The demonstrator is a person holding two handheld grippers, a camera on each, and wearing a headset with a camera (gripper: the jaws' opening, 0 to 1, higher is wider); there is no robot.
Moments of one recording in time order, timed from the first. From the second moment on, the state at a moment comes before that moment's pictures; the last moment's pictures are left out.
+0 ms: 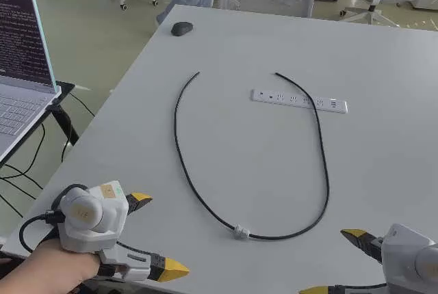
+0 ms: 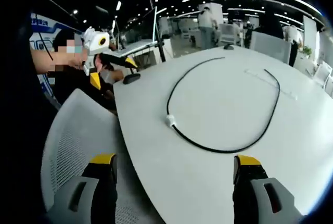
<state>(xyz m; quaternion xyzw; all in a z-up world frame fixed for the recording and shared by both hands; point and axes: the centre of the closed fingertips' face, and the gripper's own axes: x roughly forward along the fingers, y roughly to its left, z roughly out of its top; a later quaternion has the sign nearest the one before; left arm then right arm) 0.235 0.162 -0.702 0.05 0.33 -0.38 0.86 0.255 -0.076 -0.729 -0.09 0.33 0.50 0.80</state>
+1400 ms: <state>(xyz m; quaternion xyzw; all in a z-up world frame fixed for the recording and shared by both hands) 0.232 0.167 -0.708 0.04 0.33 -0.37 0.87 0.270 -0.036 -0.727 -0.10 0.33 0.53 0.78</state>
